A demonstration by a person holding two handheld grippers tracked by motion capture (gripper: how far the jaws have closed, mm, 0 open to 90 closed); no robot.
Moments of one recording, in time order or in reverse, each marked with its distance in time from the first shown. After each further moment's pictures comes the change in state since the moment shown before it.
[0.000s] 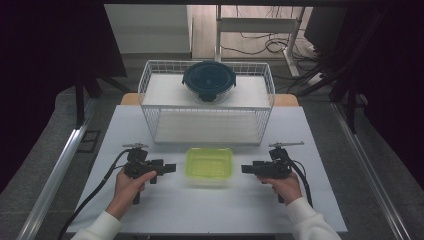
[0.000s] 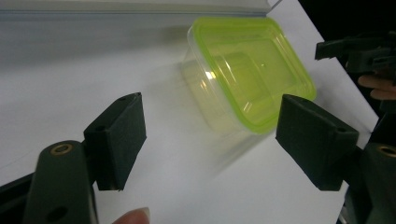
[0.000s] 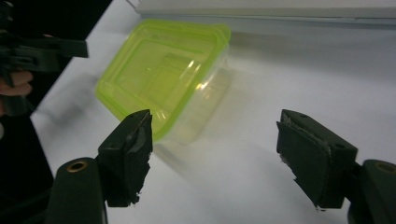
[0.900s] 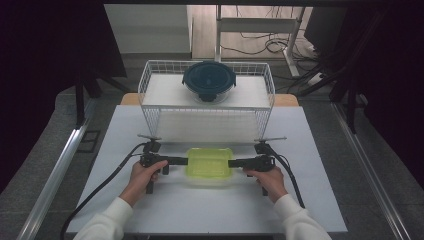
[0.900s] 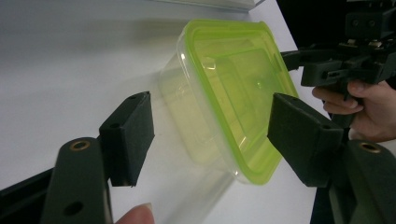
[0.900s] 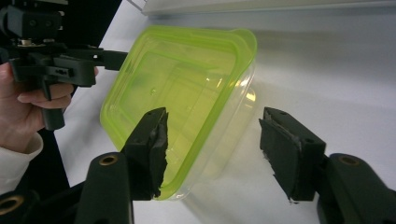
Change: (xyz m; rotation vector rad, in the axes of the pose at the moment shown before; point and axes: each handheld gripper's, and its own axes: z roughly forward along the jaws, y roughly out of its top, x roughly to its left) left arm 0.023 0.022 0.051 0.098 -0.181 -0.100; right arm -0.003 0.016 0.047 0.049 0.081 0.097
